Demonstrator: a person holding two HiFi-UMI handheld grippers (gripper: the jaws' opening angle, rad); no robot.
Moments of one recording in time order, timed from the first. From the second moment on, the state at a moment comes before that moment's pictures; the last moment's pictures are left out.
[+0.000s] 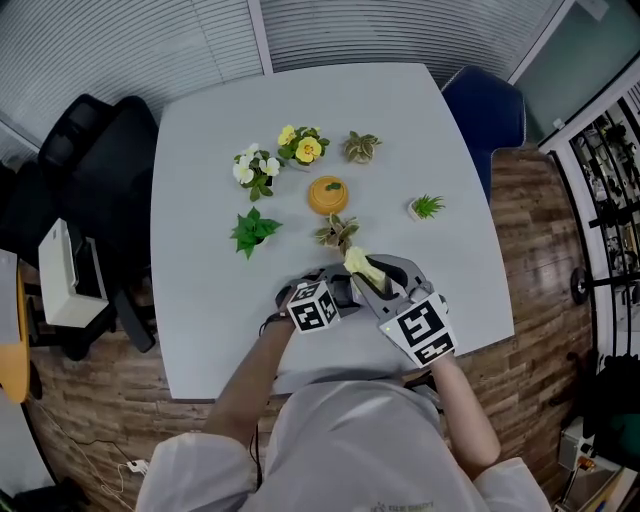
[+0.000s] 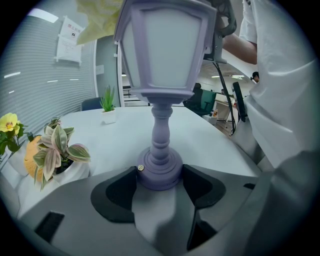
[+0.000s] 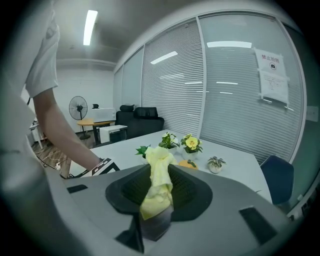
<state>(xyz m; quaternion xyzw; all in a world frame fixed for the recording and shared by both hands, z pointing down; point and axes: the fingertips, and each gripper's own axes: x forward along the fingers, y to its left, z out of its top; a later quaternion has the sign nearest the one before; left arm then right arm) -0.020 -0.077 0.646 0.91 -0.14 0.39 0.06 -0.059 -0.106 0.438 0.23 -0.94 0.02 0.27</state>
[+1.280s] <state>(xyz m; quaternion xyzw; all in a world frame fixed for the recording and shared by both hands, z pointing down) -0.021 -0.077 0.647 0.91 -0.14 0.40 0.06 -0.043 -0.067 0.425 0.18 -0.96 0.02 0.20</state>
